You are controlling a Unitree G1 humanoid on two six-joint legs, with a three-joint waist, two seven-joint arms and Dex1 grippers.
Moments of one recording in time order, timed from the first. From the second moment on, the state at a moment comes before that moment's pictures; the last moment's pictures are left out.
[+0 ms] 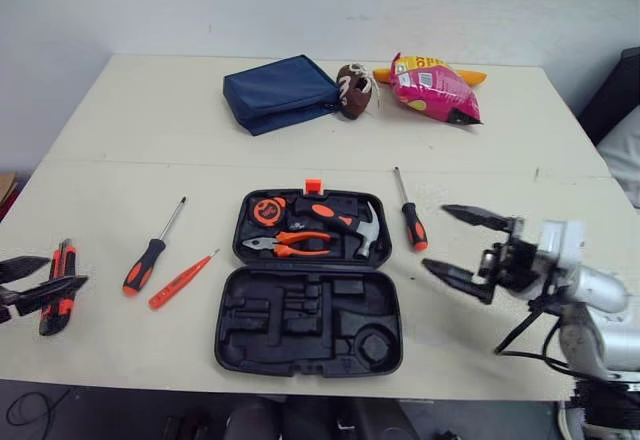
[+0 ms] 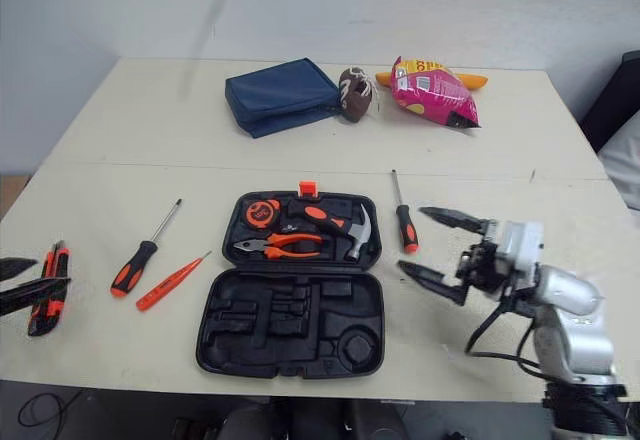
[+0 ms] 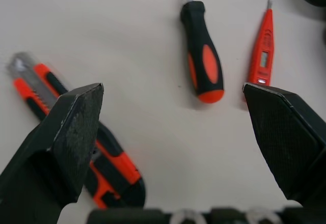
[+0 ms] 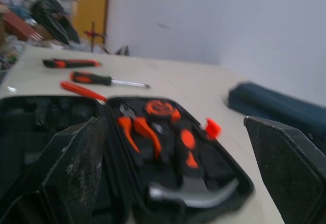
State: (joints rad) left arm 0.26 1.14 0.76 -0.01 -0.59 0.86 -0.96; right arm -0.13 -0.57 -0.18 -0.15 0.62 -0.16 1.26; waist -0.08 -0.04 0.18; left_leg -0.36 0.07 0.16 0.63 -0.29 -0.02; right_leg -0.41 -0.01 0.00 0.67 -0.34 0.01
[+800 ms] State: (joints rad) left arm -0.11 1.03 0.32 -0.20 -0.53 1.24 -0.57; right arm -0.14 -0.58 -0.12 -0.16 0.59 -0.19 1.31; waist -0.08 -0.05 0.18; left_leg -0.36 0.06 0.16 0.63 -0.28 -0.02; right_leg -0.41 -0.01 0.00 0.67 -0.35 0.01
